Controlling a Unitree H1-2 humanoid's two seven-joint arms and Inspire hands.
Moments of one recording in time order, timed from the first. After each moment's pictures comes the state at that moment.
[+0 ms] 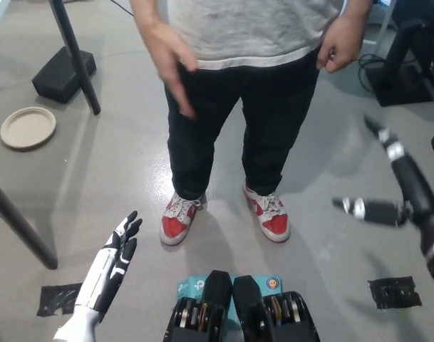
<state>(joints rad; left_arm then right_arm) -0.01 0.17 -0.07 0.01 0.14 -0.13 -0.06 -0.24 -0.25 0.04 -0.14 -0.30 0.23 0.16</state>
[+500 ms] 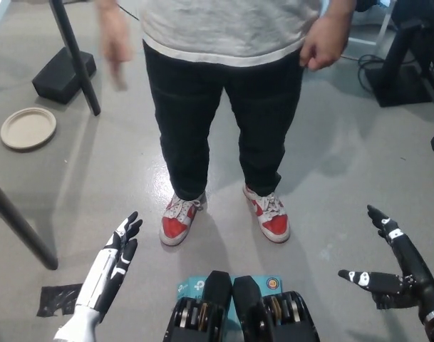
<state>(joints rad) -0.01 0.17 -0.07 0.02 0.15 -0.13 -0.06 -0.11 -0.22 0.00 0.11 -0.18 0.02 0.15</state>
